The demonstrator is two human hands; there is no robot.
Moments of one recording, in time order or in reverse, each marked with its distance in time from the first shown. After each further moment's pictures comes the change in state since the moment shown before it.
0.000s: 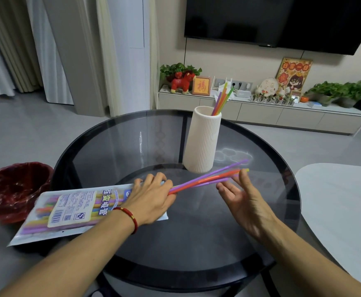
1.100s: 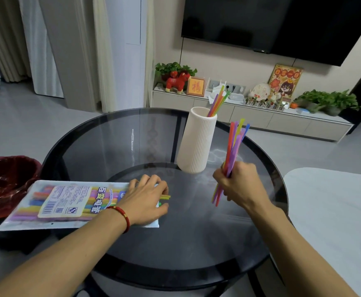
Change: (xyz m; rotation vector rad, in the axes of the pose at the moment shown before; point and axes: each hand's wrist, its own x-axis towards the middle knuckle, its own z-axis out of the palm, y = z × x) left_hand 0.001 -0.003 0.009 -0.103 -0.017 0.059; right_hand 0.005 -0.044 0.041 -1.659 0.192 -0.443
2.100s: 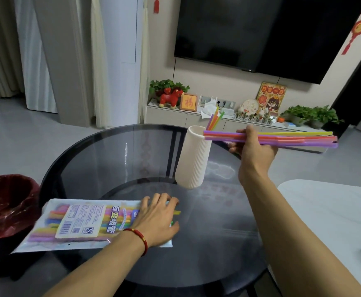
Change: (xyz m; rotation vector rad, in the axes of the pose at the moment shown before) left_hand 0.006 0.027 0.007 0.026 0.021 0.003; right_hand 0.065 -0.041 -0.037 1.120 0.674 0.291
